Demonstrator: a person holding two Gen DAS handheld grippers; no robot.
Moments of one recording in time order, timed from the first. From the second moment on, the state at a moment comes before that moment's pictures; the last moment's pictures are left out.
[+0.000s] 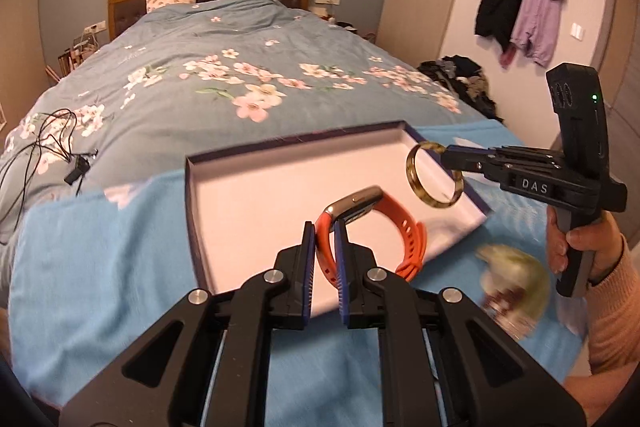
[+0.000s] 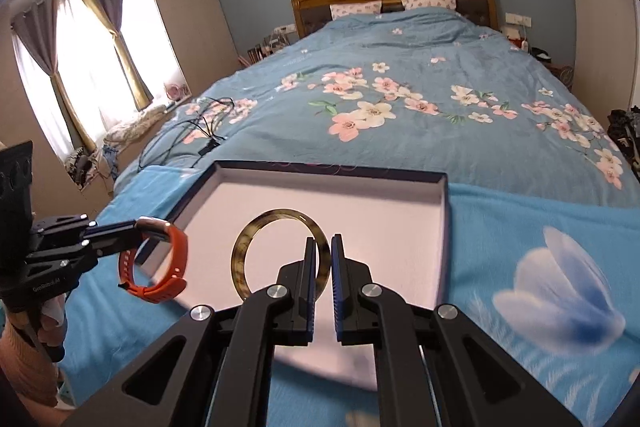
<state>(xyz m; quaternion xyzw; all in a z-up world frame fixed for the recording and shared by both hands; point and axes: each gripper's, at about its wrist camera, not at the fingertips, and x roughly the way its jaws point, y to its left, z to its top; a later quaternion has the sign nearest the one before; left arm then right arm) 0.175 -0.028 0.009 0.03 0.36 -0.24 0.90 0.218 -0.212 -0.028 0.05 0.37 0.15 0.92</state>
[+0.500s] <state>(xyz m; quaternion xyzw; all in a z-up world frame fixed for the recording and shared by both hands) 0.253 -0.025 -0.032 0.07 0.40 -0.24 0.88 0.267 -0.205 -0.056 0.05 0.40 0.14 0.90</state>
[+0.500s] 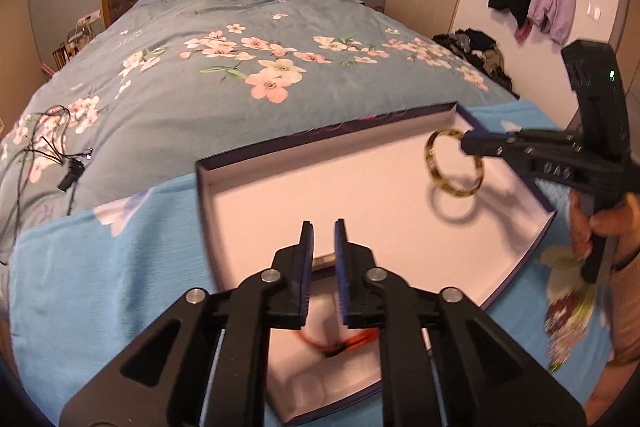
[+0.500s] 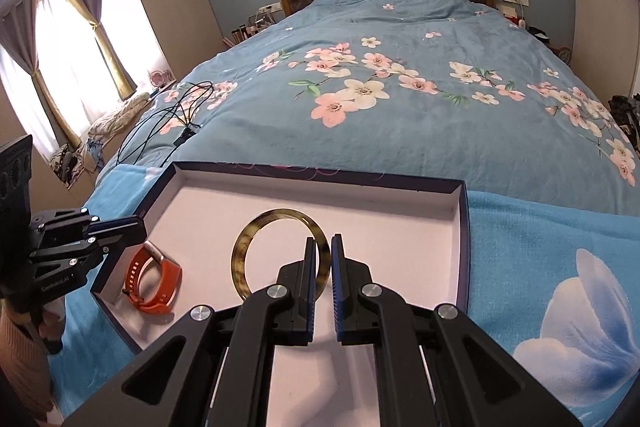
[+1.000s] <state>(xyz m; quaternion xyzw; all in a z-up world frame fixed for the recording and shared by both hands) 0.245 -0.026 -0.070 0.13 0.45 -0.22 0.85 0.266 -0.201 -0.060 0.05 0.41 0.15 0.90</state>
